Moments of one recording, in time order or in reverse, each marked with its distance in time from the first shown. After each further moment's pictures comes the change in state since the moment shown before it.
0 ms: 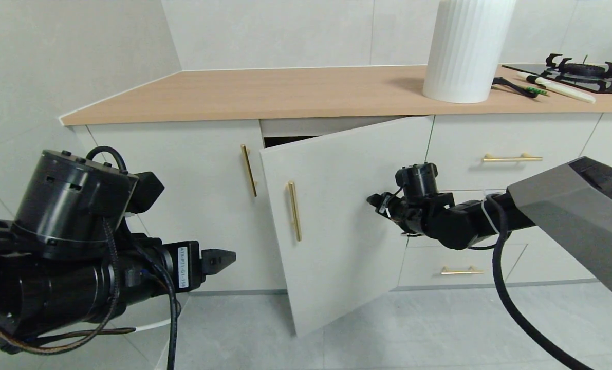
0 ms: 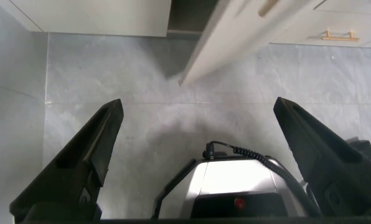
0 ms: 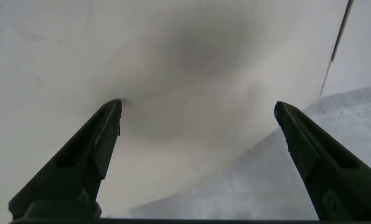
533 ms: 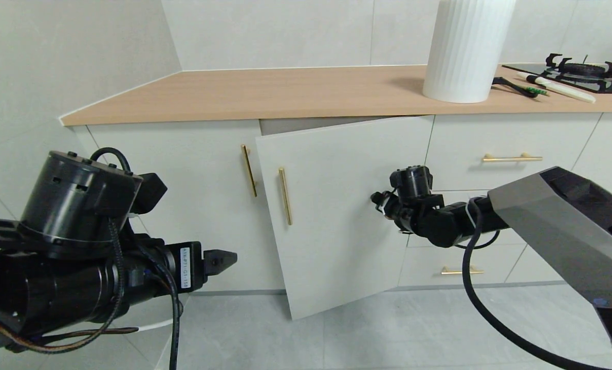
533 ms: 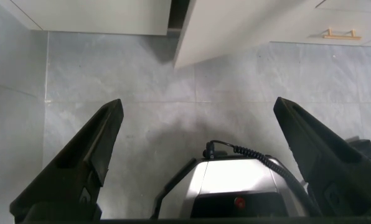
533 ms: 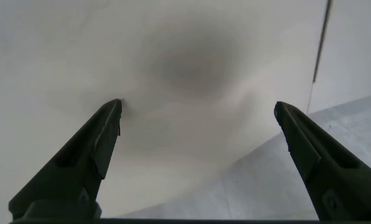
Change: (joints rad) left arm 0.000 0.009 -0.002 0.001 -0.001 -0.002; right arm -0.020 0.098 -0.121 0.003 -0.101 0.017
